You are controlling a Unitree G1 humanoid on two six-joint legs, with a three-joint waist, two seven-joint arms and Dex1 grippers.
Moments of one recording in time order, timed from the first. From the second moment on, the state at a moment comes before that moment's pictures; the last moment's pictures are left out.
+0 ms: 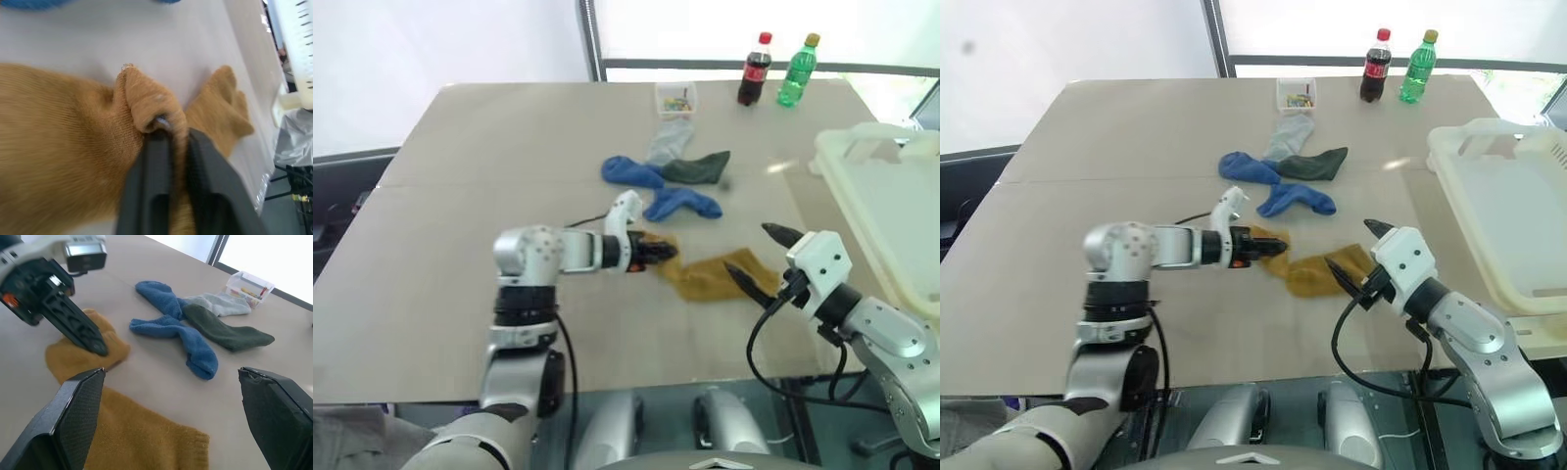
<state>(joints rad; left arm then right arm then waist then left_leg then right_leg) -0.70 0.18 0.17 0.03 -0.71 1.51 -0.34 0.02 -0.55 -0.02 -0.77 0.29 0.56 0.48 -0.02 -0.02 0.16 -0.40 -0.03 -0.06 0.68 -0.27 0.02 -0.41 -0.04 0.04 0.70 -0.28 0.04</state>
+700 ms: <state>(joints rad) -0.48 0.48 -0.02 -0.04 -0.50 0.87 -0.65 -0.20 -0.43 0.21 -0.57 0.32 0.79 0.42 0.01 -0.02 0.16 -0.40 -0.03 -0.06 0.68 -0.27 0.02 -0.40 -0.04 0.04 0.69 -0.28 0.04</state>
